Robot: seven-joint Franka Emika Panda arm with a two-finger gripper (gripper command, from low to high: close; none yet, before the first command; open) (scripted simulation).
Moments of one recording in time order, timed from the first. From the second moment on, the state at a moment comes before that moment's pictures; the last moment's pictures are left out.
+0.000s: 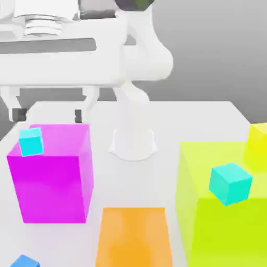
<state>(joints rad) -0.08 -0.05 -0.16 -2.20 0.08 2.47 0.76</state>
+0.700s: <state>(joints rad) -0.23 0.60 -0.16 -2.10 0.20 2.68 0.69</state>
